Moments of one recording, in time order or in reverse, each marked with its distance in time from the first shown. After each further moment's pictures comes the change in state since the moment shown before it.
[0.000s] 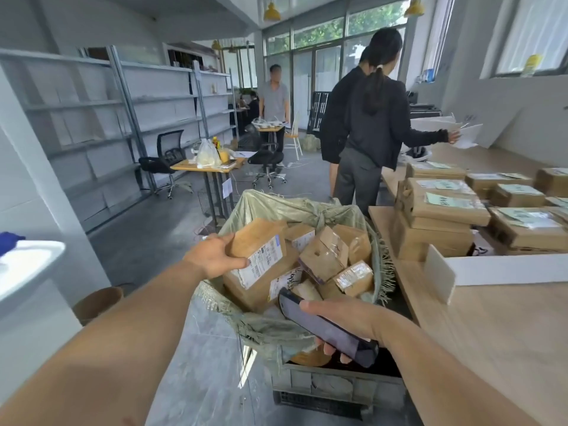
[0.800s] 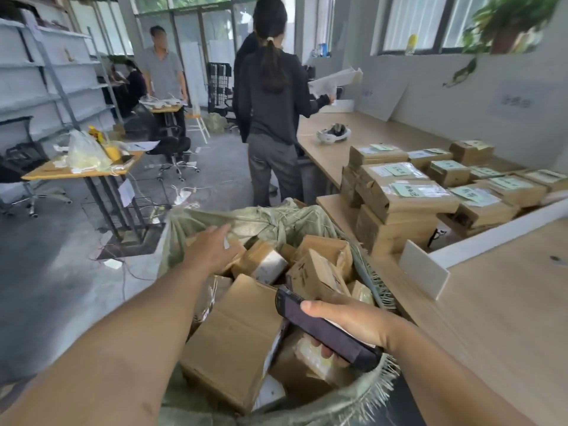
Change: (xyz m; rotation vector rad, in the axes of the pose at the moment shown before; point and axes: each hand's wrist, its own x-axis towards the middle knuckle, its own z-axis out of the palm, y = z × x) left_hand 0.273 0.008 0.029 0.020 -0.009 0.288; right_hand 0.117 -0.062 -0.051 0.266 0.259 0.012
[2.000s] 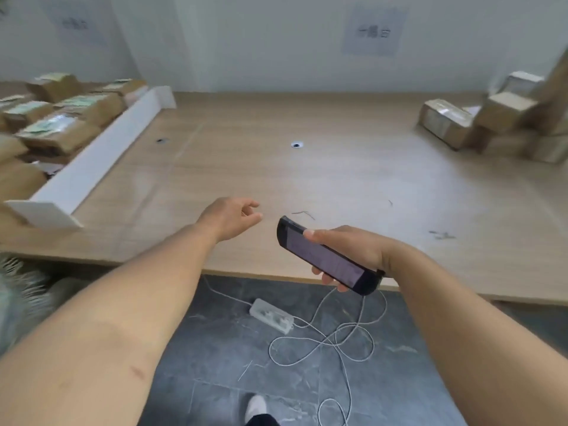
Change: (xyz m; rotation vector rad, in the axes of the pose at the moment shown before) left_hand -0.440 0.473 0.214 -0.038 -0.629 1.234; right_hand -0.538 0.299 0.071 0.570 0.983 0.349
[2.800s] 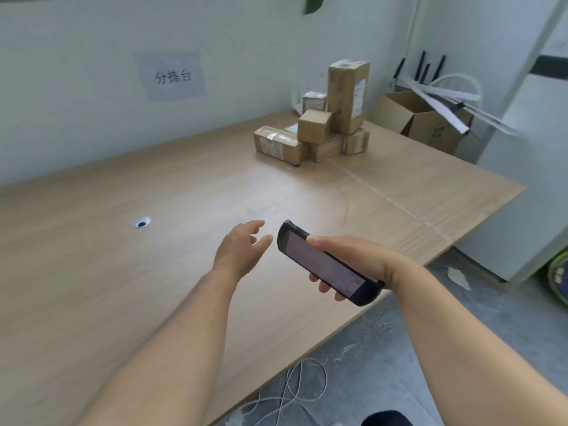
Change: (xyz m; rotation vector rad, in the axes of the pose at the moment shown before) left_hand 0.161 0.215 0.102 -0.355 -0.183 0.433; right_hand -0.032 0.066 -0.150 0.399 0.536 0.063
